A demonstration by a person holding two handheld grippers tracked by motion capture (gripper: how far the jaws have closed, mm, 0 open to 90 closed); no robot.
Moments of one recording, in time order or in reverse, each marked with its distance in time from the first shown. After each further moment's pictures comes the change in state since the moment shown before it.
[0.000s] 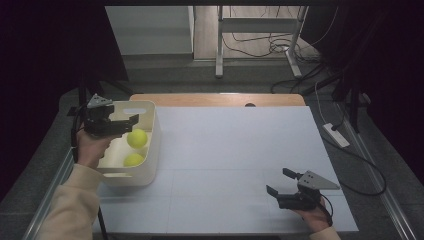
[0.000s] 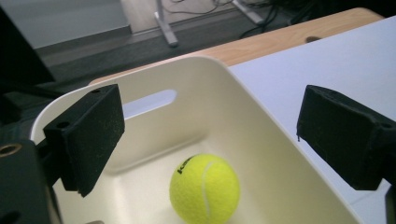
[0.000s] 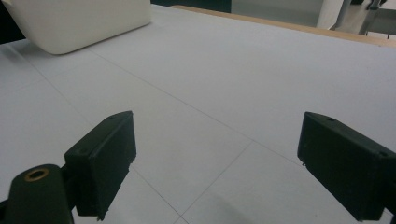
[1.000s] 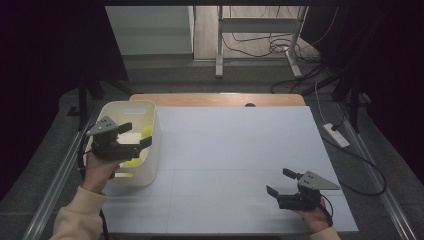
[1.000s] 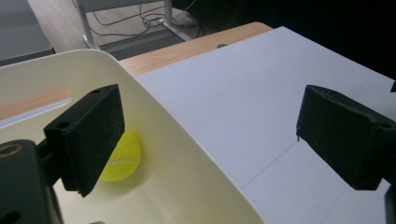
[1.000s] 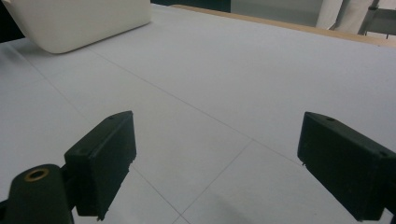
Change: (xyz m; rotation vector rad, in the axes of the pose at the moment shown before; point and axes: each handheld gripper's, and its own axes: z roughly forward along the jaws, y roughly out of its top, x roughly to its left) left arm -0.044 -0.040 -0.018 -0.103 -0.265 0.046; right arm 0.000 0.000 -0.001 0.003 -0.004 -0.003
